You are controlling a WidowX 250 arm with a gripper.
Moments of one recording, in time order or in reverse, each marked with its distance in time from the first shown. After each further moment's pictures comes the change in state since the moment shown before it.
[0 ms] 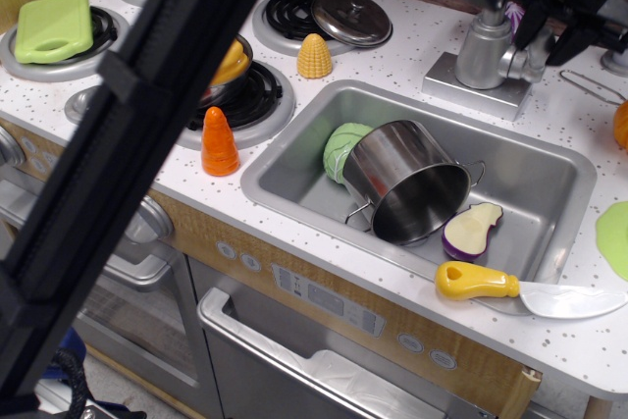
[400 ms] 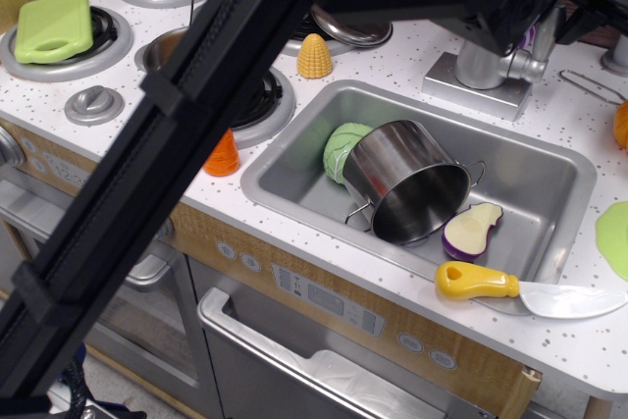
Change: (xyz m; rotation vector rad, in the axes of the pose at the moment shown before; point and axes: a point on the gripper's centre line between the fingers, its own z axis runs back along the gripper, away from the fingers) arm 0.036 -0.003 0.003 0.041 -0.107 -0.046
